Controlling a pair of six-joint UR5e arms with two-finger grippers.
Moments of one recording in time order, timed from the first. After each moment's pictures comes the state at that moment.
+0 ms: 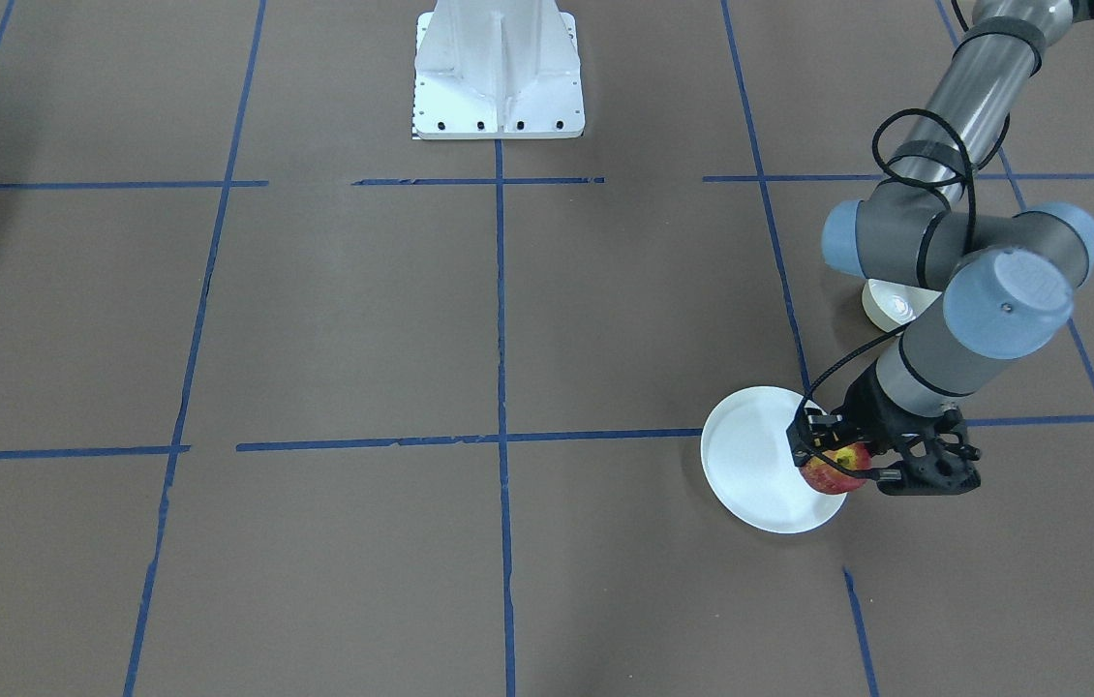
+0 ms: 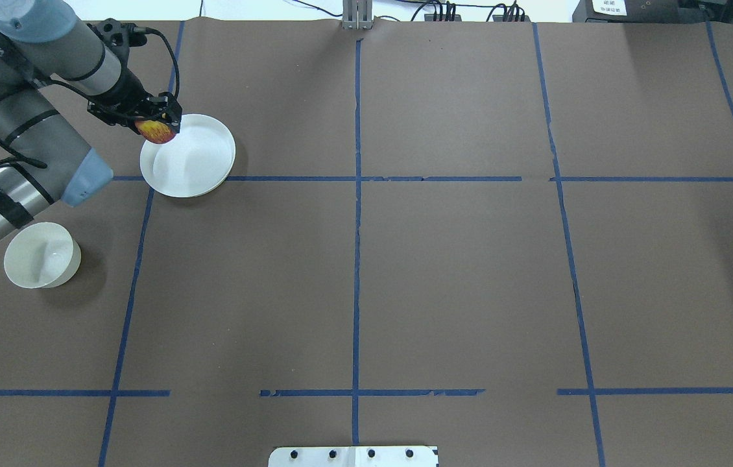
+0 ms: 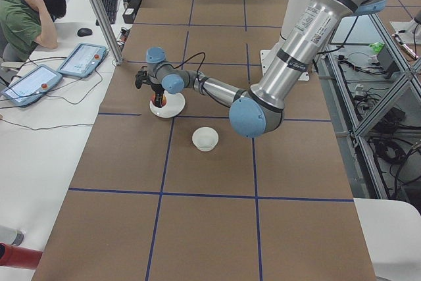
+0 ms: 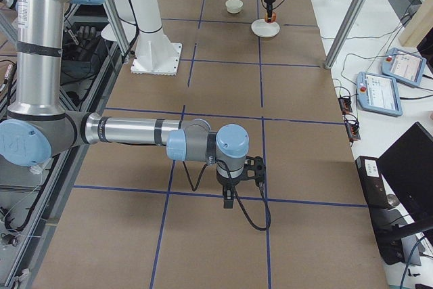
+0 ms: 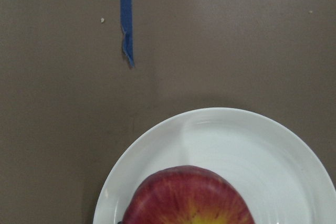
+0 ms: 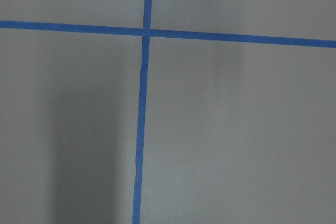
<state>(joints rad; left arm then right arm) -0.99 -2.12 -1.35 -1.96 -2.17 -0.87 1.59 -1.71 1.71 -1.58 2.29 -0.06</state>
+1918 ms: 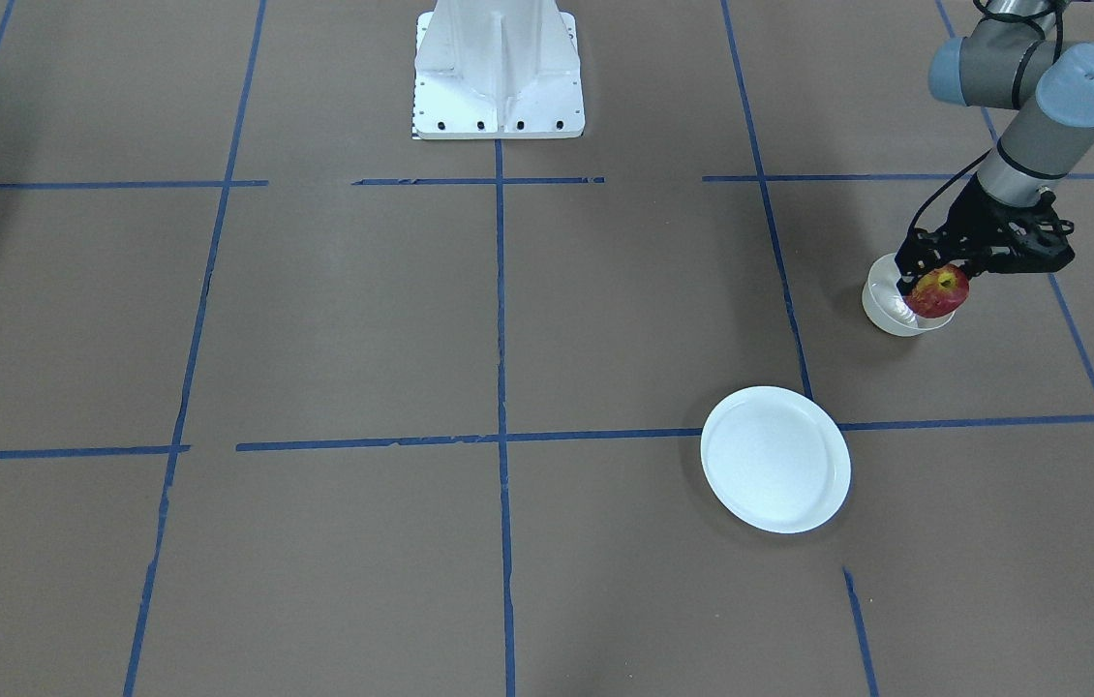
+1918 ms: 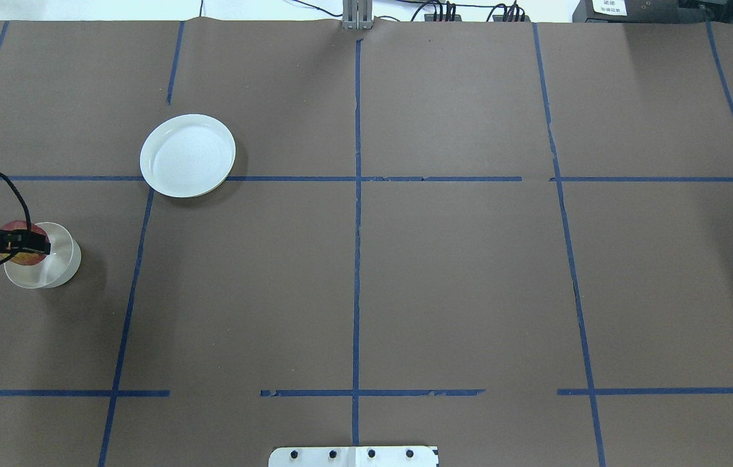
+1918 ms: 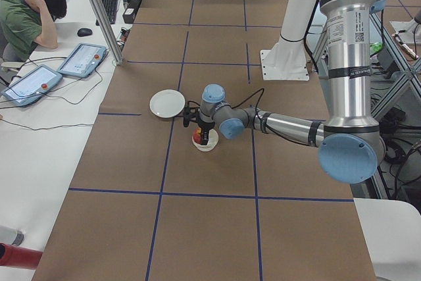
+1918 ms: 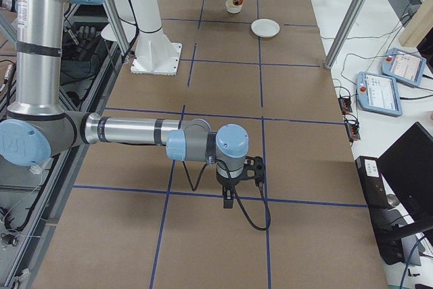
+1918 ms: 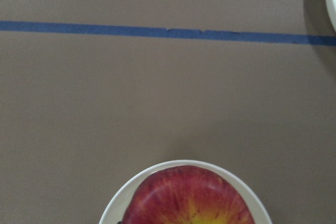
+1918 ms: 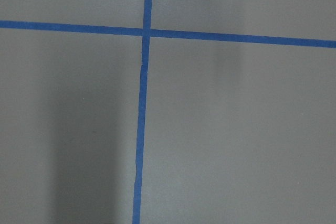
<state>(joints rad) -0.86 -1.41 -1.77 -2.30 -2.01 -0.99 1.59 -1.71 1.71 -1.58 2.29 -0.06</state>
